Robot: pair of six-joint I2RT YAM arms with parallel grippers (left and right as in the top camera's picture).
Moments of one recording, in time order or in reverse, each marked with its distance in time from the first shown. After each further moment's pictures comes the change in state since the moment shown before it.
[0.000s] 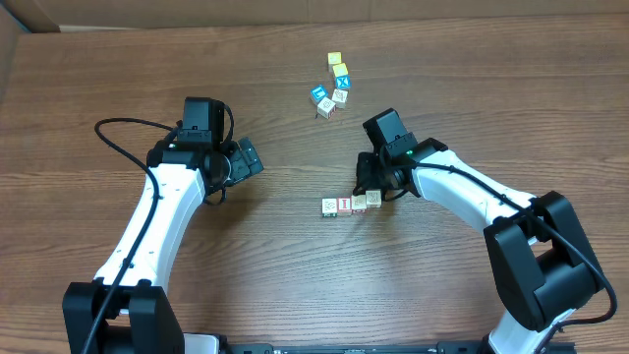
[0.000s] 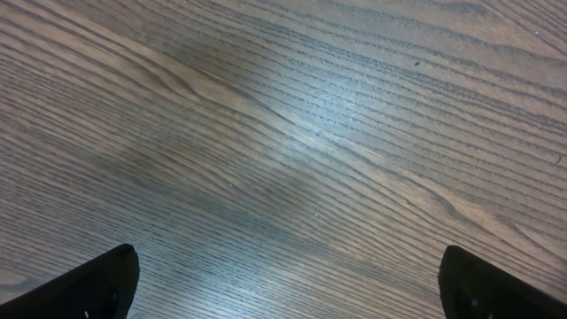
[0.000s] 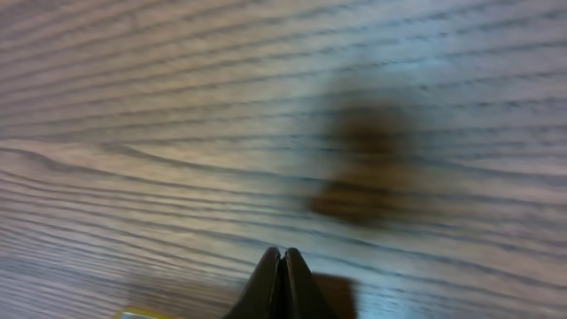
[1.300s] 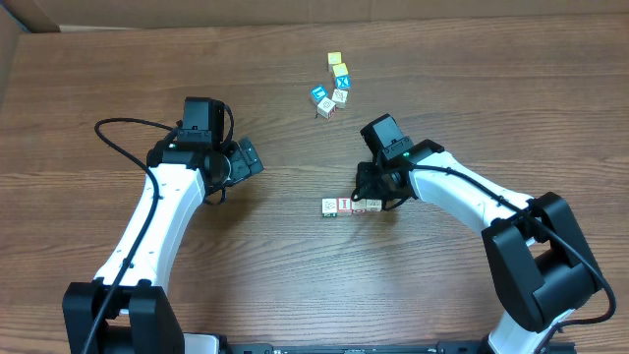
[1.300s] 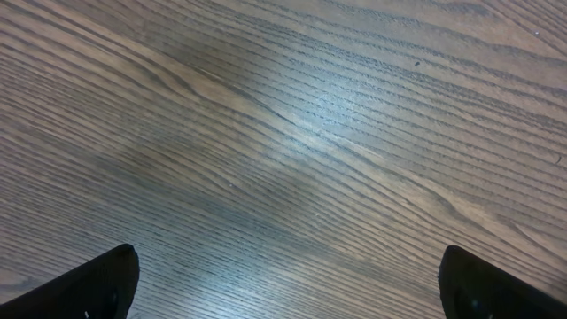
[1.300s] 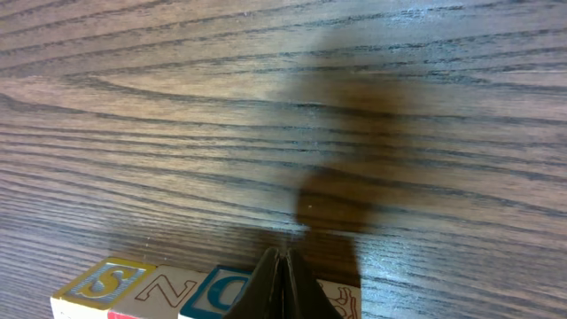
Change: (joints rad) left arm 0.000 0.000 0.000 0.000 0.000 0.000; right arm 0.019 0.000 0.000 -0.083 -0.041 0.000
